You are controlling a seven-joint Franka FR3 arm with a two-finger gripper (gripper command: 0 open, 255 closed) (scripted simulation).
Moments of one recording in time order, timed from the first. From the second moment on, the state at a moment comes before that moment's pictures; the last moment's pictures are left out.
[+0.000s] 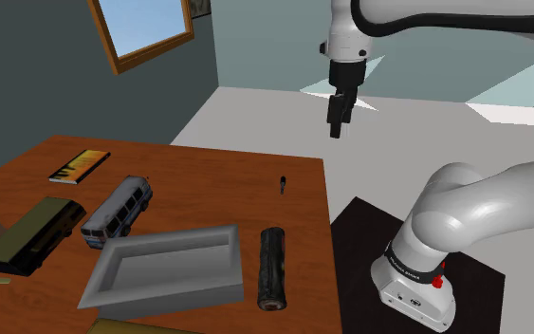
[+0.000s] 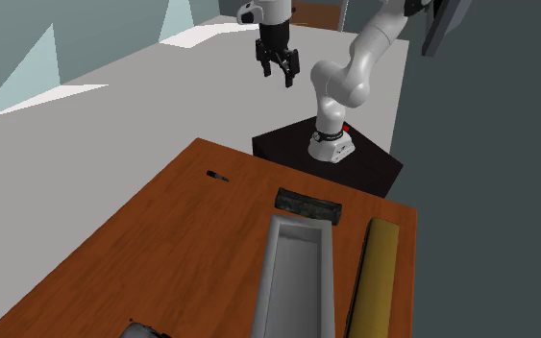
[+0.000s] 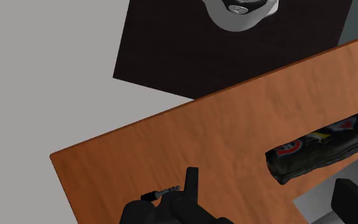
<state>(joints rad) 0.00 -0.80 0.06 -2.38 0.03 1.47 -0.17</state>
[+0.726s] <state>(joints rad) -0.02 -0.90 0.27 -2.64 0.23 1.64 0.22</state>
